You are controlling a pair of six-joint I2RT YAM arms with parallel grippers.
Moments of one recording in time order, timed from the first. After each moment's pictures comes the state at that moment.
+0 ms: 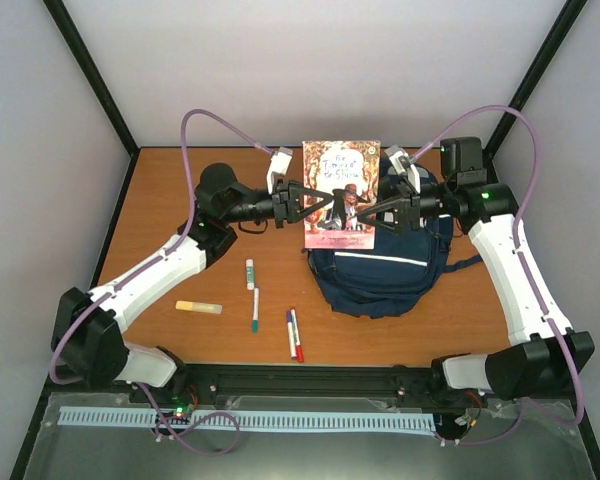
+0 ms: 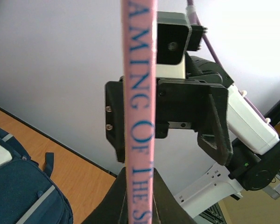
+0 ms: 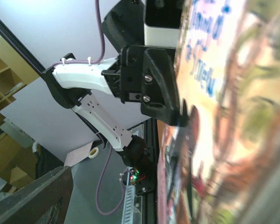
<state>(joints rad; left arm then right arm) -0.60 1.38 1.10 0.45 0.90 -0.75 0.17 1.32 1.43 -0.85 -1.44 -0.21</state>
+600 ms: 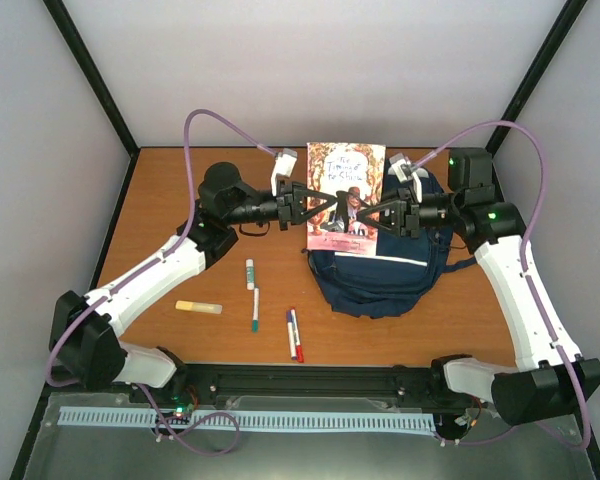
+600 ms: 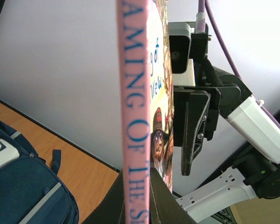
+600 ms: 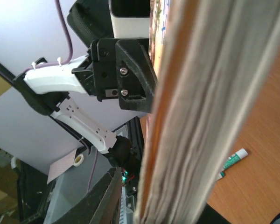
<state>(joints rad) -0.62 1.37 1.13 0.34 0.84 -0.68 0.18 1.21 1.34 -0.74 -1.33 -0.03</state>
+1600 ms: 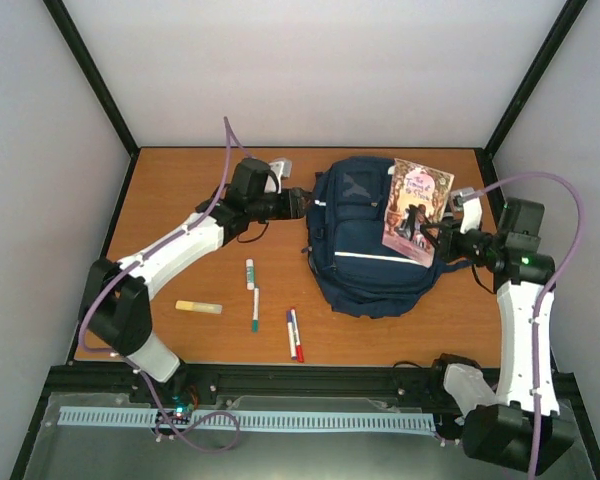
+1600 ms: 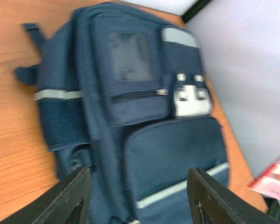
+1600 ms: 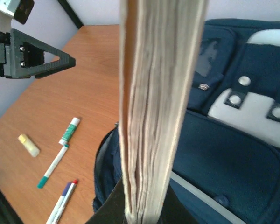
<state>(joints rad) -0.57 1.56 1.25 -0.21 0.32 -0.57 -0.21 0.98 1.06 -0.83 -0.85 -0.20</state>
